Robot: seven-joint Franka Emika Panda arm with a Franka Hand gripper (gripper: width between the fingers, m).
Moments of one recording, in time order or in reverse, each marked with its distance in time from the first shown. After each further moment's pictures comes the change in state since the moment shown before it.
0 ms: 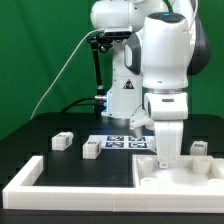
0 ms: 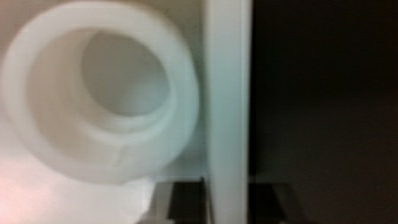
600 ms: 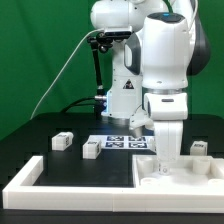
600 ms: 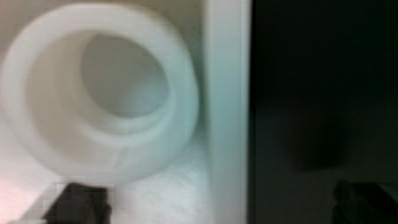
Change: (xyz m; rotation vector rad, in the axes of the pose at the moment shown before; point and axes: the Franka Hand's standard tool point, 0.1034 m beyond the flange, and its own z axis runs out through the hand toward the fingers) arm 0.000 0.000 0.000 0.000 0.000 0.001
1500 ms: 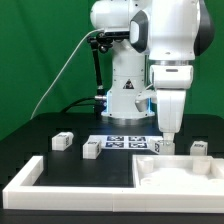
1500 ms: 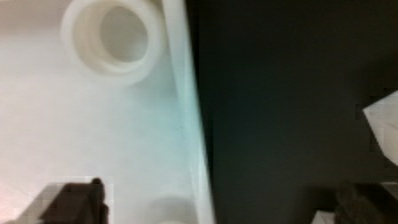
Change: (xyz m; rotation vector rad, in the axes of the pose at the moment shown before) arm 0.012 -0.012 -0.048 -0.051 -0.020 0.106
